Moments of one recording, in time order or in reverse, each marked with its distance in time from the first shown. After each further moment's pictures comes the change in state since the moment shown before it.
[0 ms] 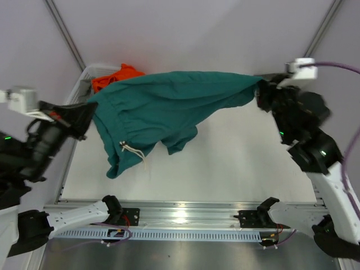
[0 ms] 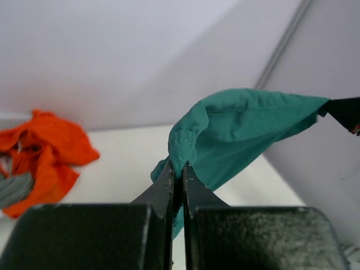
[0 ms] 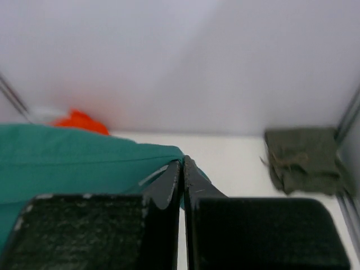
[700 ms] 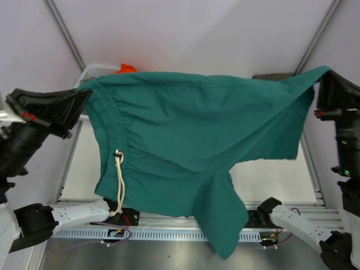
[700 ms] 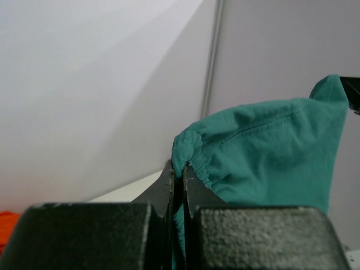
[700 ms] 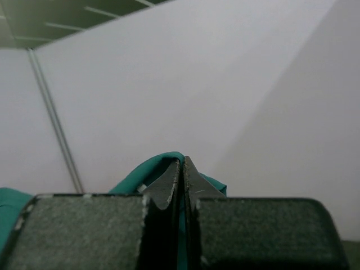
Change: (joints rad) left arm 0.001 0.105 0.318 0.035 0.355 0.156; right arm -0.006 -0.274 0.149 0.256 -0.195 -0.050
